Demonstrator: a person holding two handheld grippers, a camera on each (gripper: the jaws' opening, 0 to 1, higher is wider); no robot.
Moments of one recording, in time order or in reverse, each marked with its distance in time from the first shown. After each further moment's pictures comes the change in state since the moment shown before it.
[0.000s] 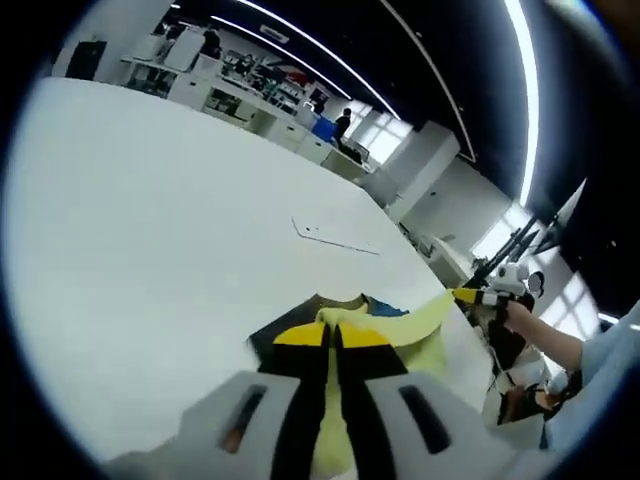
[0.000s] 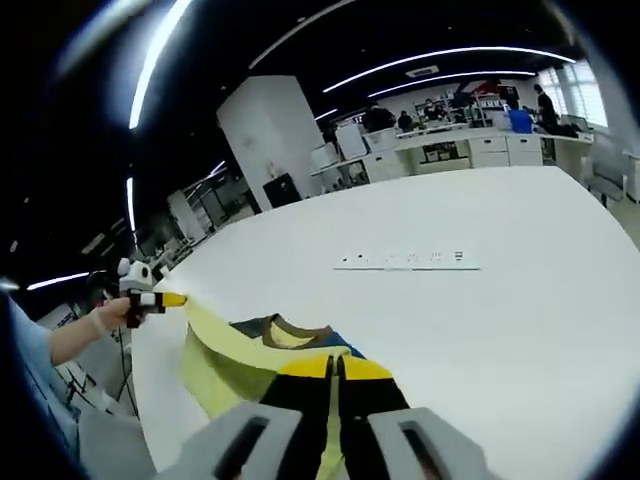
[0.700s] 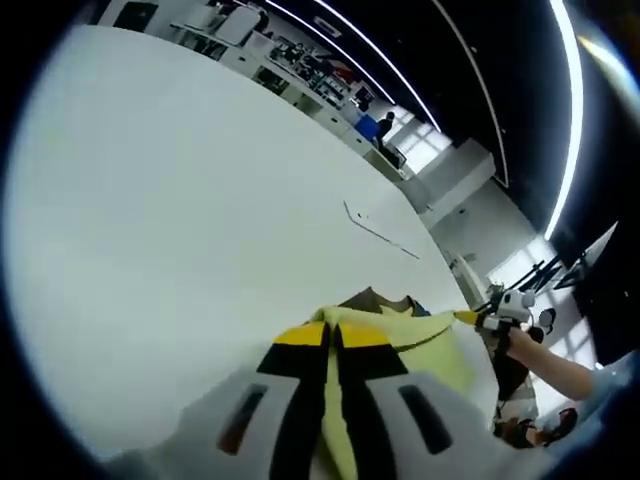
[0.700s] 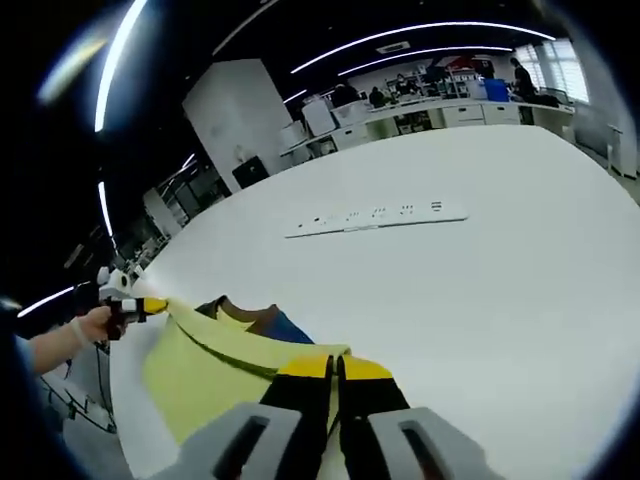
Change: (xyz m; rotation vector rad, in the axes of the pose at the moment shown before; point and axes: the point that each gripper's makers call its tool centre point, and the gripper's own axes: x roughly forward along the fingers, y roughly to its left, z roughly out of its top) left arm 0.034 0.040 -0.033 -0.144 0.022 0.082; right arm 0.049 -0.038 -0.041 0.077 0.086 -0.067
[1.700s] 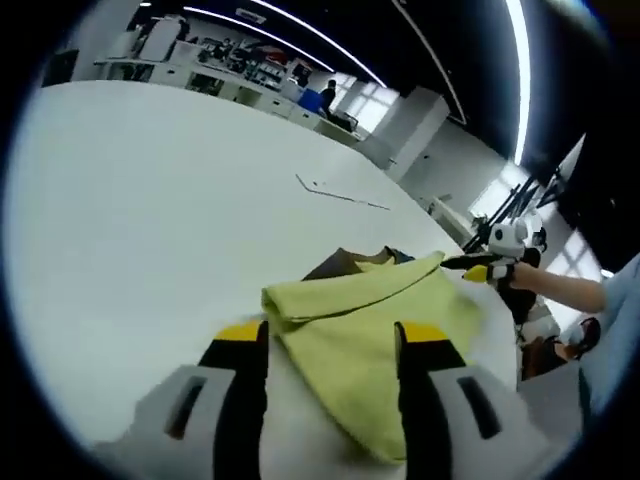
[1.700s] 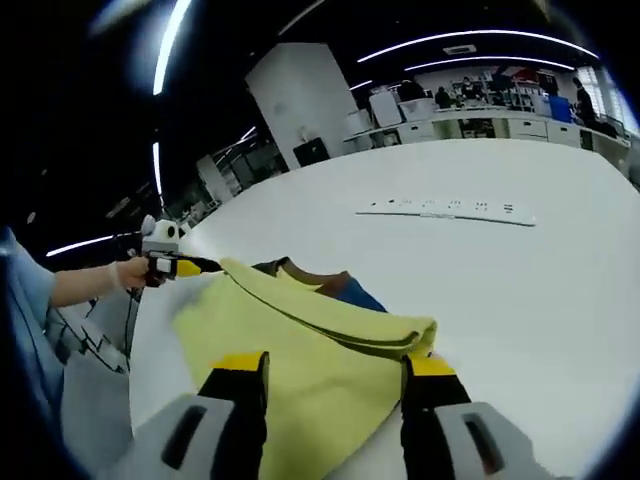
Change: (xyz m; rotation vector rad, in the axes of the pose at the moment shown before) left arm -0.009 -0.018 -0.028 0.383 0.131 -0.111; right arm -0.013 0.061 -0.036 -0.223 0.057 0.224
